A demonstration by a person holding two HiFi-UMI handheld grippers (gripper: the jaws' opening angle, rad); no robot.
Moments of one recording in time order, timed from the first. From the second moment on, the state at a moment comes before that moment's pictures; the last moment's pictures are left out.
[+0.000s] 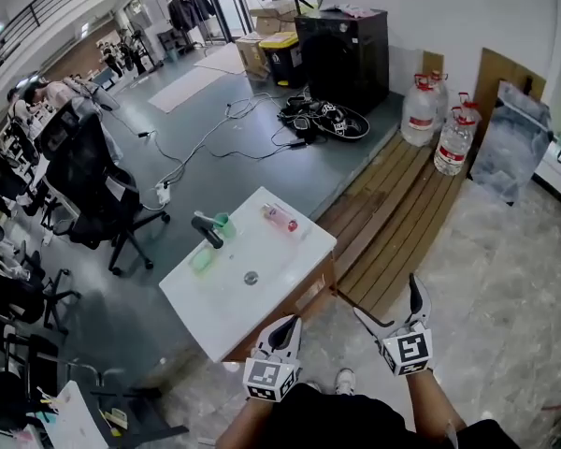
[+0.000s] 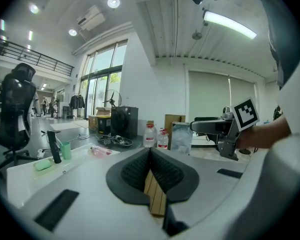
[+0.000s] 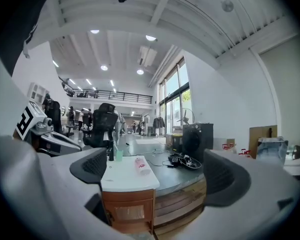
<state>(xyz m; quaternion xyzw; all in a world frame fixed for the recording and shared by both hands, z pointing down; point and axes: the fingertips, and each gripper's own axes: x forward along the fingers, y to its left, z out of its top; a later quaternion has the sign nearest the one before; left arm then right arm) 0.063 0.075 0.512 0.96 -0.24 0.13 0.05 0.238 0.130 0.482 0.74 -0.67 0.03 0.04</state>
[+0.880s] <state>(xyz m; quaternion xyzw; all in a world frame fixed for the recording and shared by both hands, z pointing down) 0.002 -0.169 0.522 0.93 -0.33 0.10 0.09 0.213 -0.137 0.525 0.69 -0.72 0.09 0.08</state>
